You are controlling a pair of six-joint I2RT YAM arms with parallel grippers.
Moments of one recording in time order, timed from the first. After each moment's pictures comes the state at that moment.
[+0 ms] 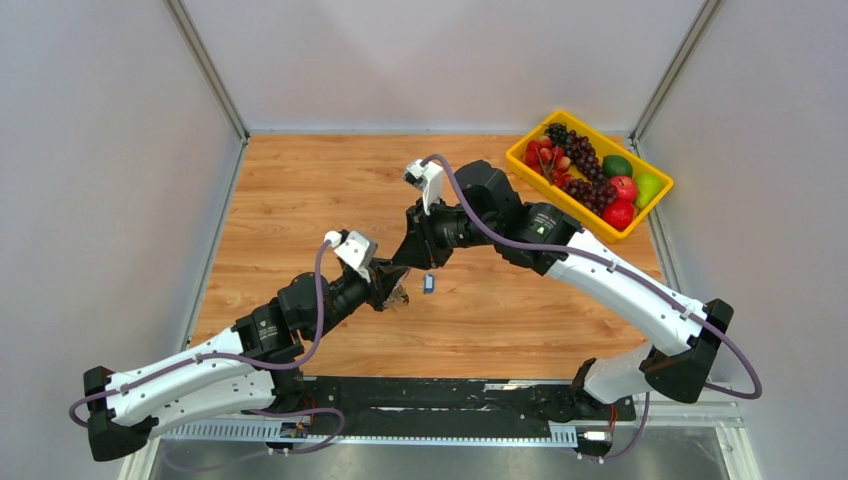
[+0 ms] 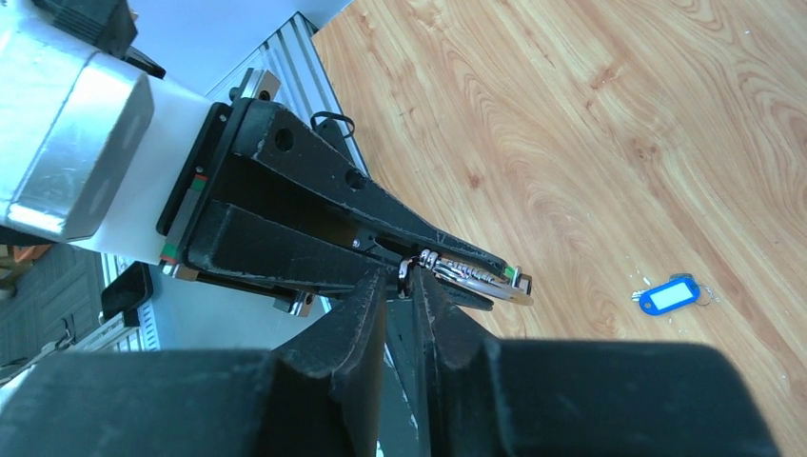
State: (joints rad) left arm -1.11 0.67 0.63 -0.03 -0.34 -0.19; right arm 0.95 1.40 1.54 -0.61 -0.39 0.33
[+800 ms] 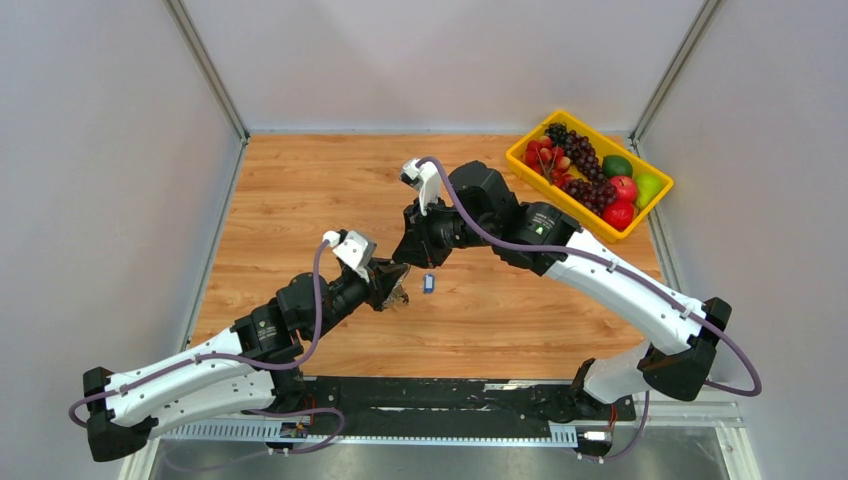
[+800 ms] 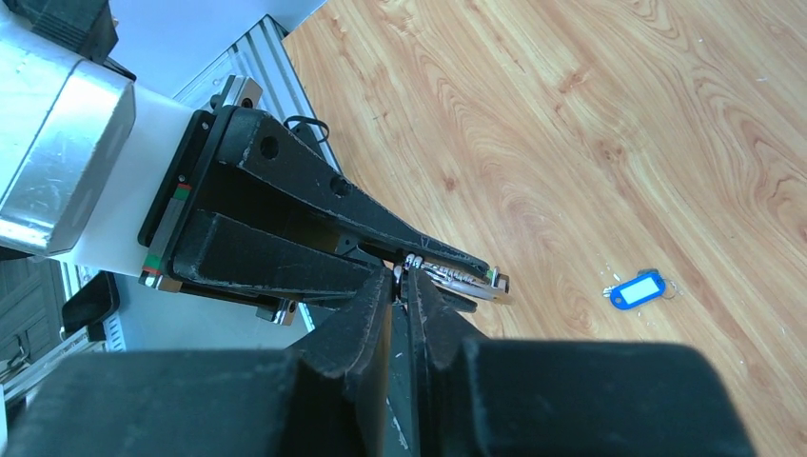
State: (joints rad) left arm -1.11 0.66 0.63 -0.03 -0.34 -0.19; right arm 0.98 1.42 1.59 -0.65 -0.31 0.29
